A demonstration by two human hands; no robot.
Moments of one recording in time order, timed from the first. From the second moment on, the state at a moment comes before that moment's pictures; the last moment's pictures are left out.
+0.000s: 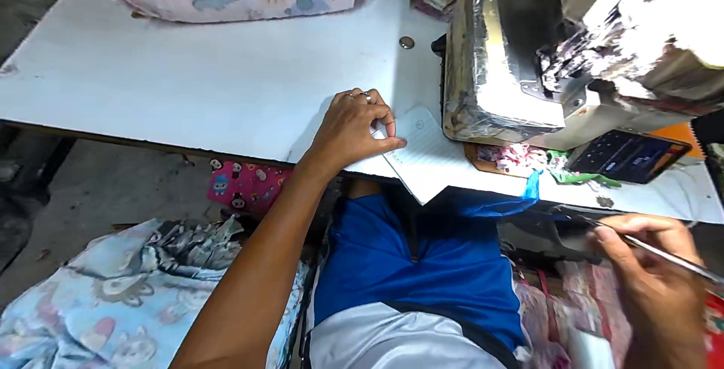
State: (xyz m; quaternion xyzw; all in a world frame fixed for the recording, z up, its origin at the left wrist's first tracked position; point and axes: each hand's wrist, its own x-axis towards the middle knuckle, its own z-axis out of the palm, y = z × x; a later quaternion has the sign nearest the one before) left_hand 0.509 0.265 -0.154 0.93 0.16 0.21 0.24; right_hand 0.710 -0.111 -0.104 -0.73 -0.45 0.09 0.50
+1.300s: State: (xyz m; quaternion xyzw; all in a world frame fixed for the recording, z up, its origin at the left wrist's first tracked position) left_hand 0.511 0.264 -0.147 0.93 0.18 0.19 0.26; right_hand 0.643 0.086 -0.152 -0.63 -0.58 0.17 0.49
